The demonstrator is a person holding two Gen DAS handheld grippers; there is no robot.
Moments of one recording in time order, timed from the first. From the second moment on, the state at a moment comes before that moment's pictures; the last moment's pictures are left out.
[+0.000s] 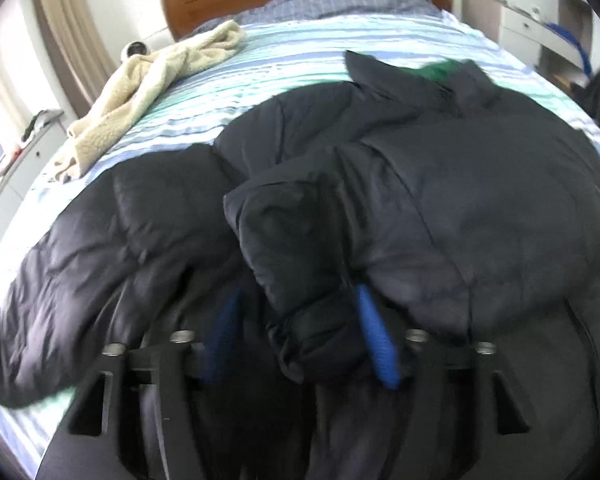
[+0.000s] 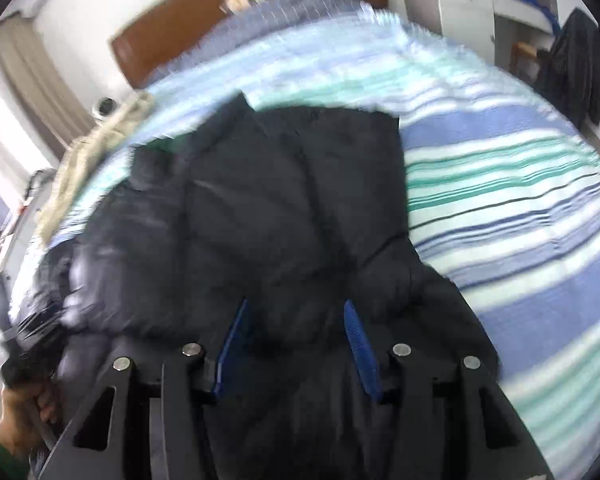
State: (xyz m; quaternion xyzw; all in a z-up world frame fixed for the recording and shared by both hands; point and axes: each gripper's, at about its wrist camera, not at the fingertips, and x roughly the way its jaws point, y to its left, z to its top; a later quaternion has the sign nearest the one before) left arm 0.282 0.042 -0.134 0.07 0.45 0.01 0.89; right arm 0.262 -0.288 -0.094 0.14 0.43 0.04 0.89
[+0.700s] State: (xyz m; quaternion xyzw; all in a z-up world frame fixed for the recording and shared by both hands) left arm 0.160 0.274 -0.128 -0.25 0.45 0.11 0.85; right arm 0.097 -0.274 -0.080 0.13 0.41 0.05 0.90
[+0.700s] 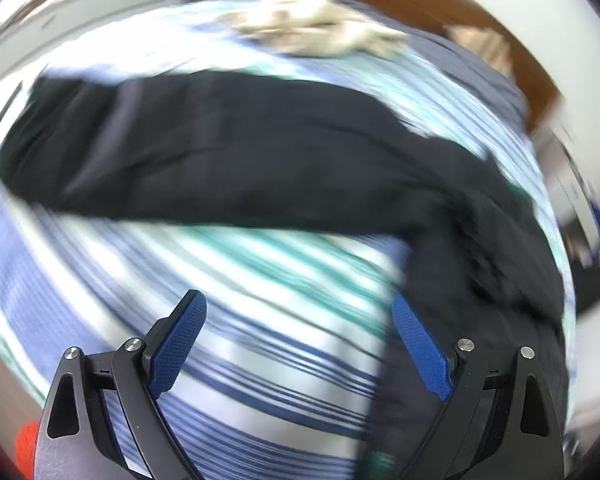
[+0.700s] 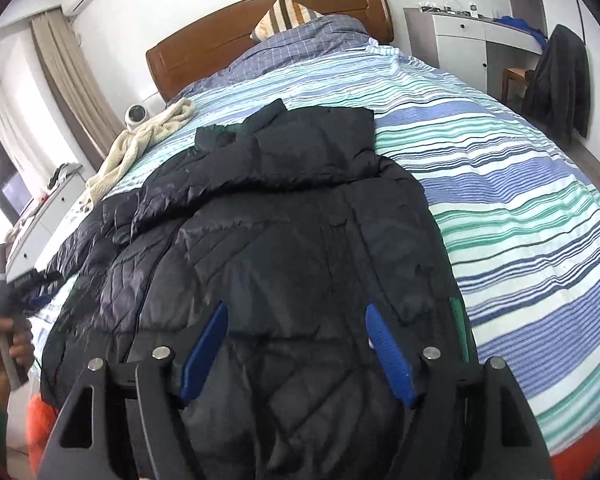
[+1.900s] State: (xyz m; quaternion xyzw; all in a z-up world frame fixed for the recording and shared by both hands) left arm 0.233 0.105 0.072 0.08 0.16 0.06 0.98; right arm 0.079 -0.224 -0.075 0.14 0.40 0.12 0.90
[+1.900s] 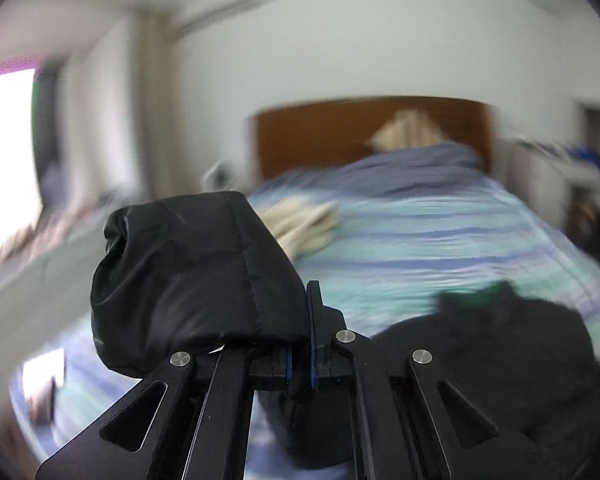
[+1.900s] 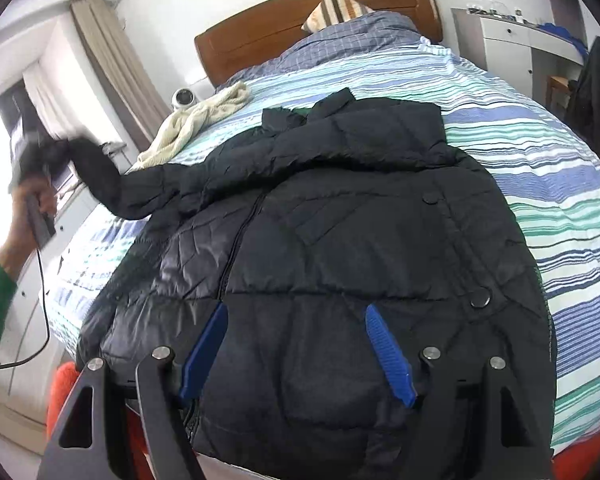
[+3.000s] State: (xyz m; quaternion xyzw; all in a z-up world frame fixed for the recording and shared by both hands) left arm 0.250 0.032 -0.138 0.12 0.45 0.09 0.88; right arm 0.092 -0.256 -0.056 0.14 0.37 0.10 0.91
